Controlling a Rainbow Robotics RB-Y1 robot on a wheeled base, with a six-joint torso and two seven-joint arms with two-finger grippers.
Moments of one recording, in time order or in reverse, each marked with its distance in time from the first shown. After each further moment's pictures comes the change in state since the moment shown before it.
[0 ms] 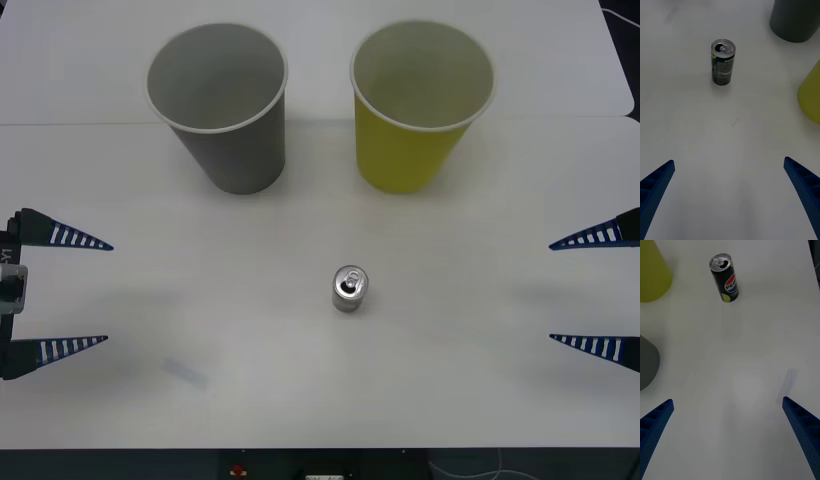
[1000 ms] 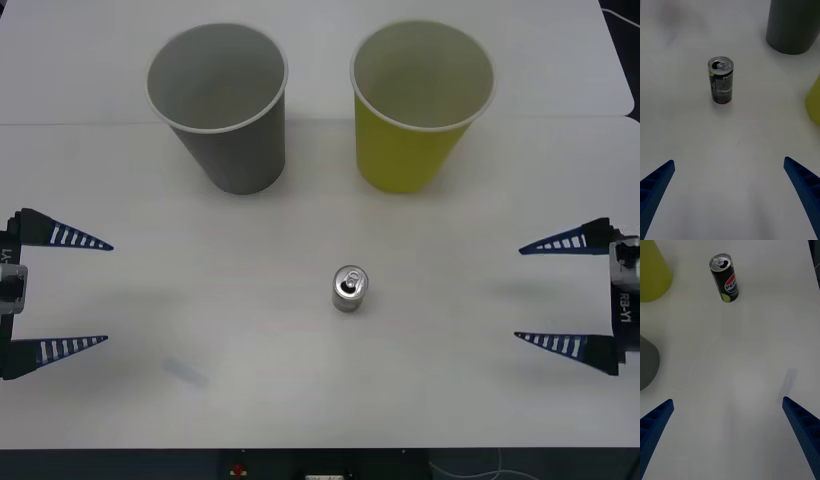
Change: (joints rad) right arm -0.119 0.055 0.198 0.151 -0.102 0.053 0.079; left arm 0.000 0.000 0.000 0.000 0.000 0.000 0.000
